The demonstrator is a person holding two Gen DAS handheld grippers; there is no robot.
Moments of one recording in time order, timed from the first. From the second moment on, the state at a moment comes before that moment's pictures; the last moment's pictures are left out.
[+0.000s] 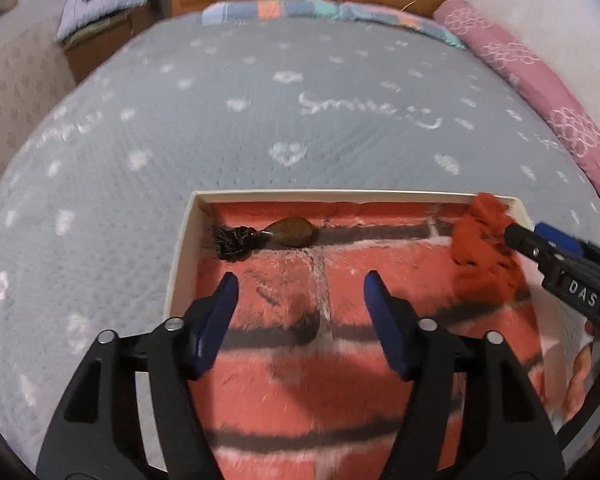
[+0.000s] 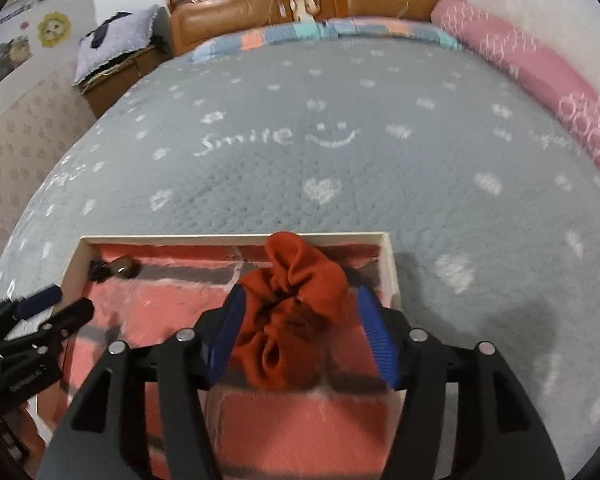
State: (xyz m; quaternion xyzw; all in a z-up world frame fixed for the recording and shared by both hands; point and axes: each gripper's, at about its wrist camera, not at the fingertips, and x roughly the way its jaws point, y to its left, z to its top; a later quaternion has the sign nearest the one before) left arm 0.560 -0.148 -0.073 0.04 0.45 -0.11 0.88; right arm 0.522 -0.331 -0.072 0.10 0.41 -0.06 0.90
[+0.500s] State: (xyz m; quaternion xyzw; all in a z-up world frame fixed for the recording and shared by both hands) left arm 0.363 -0.064 -0.009 0.01 0.38 -0.11 0.92; right arm 0.329 -0.305 -0.043 0.11 0.37 -0.05 0.92
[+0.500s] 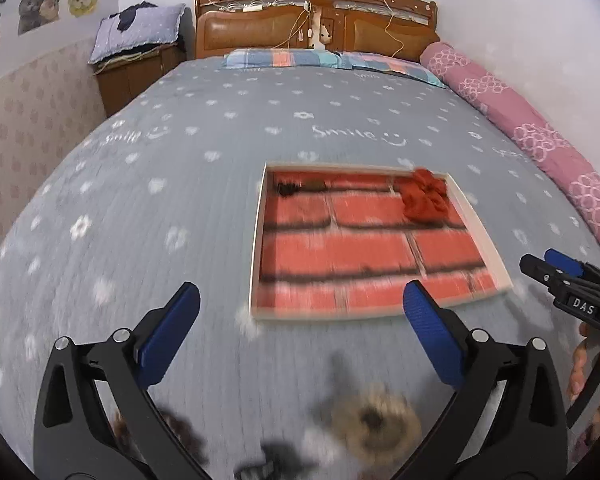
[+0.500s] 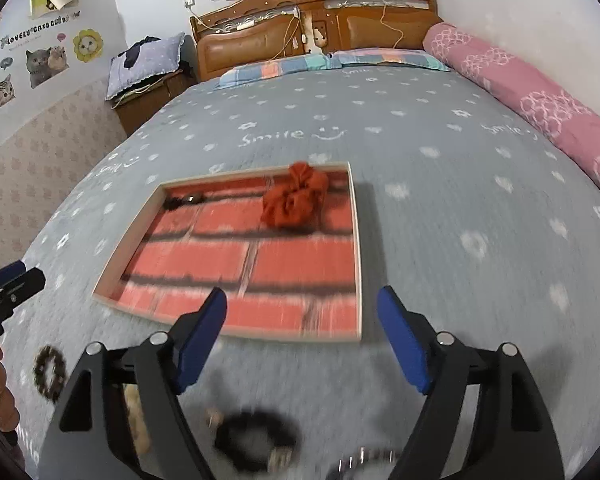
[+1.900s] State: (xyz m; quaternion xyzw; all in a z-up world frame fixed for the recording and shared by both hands) left arm 0.171 0.005 -0.071 -0.02 0.42 -0.11 0.90; right arm 0.105 -0.292 -0.082 0.08 0.36 -0.15 0.92
